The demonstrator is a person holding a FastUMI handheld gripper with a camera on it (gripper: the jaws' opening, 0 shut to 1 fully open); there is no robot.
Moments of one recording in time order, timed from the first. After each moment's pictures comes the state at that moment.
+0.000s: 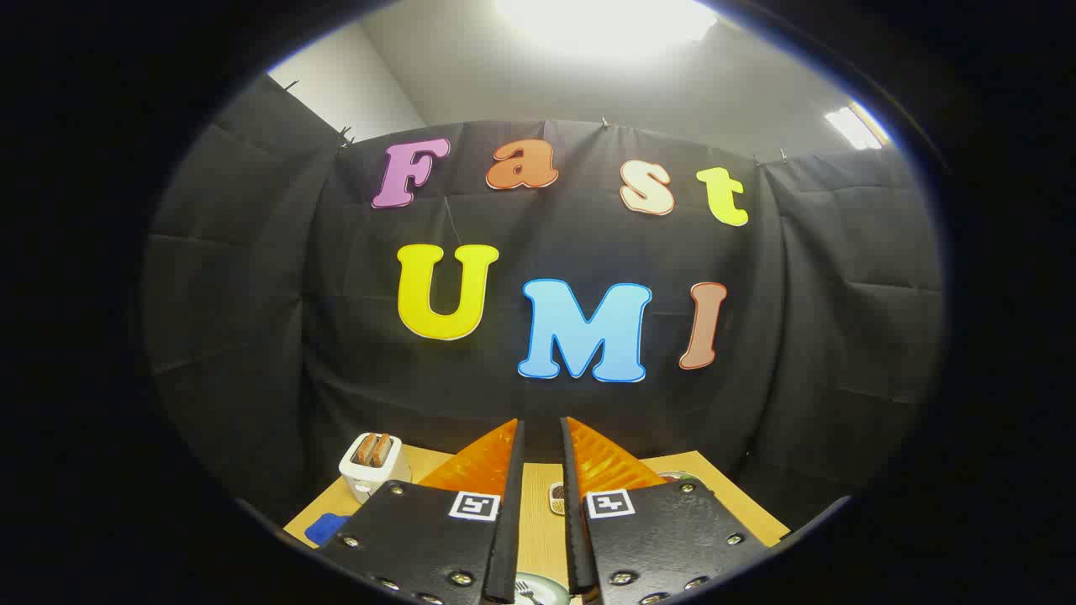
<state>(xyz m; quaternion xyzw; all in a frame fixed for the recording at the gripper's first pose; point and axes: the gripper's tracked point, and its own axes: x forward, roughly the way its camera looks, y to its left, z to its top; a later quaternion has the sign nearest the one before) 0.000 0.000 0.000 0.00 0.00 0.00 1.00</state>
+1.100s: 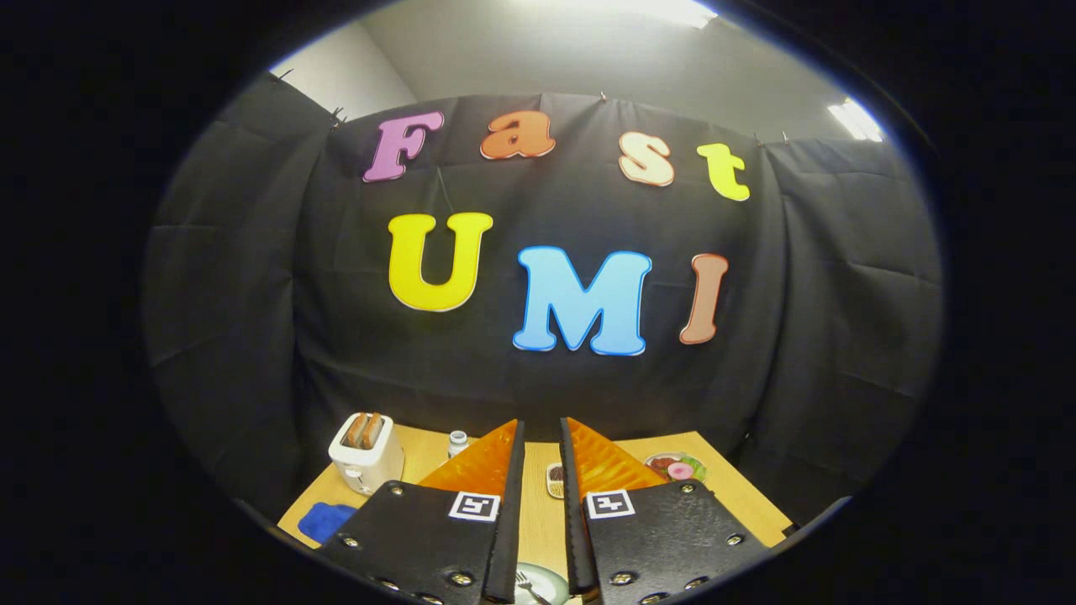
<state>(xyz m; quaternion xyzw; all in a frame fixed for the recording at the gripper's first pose) 0.026 0.000 -0.057 0.00 0.07 -0.01 1.00</state>
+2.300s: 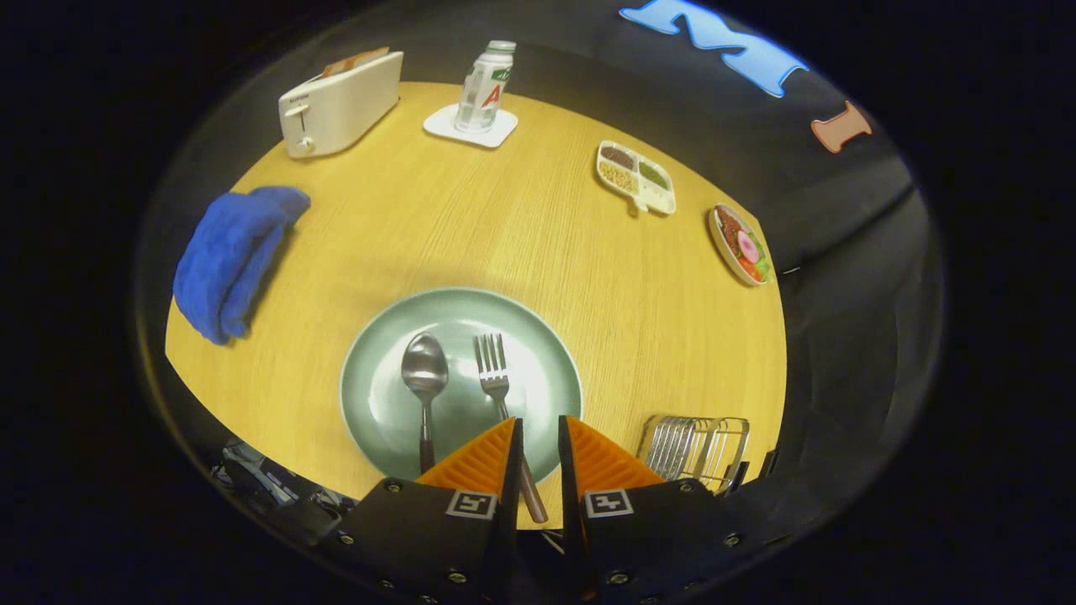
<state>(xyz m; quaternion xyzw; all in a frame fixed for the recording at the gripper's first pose) -0.026 0.003 -0.431 -0.17 0.56 0.03 0.81</state>
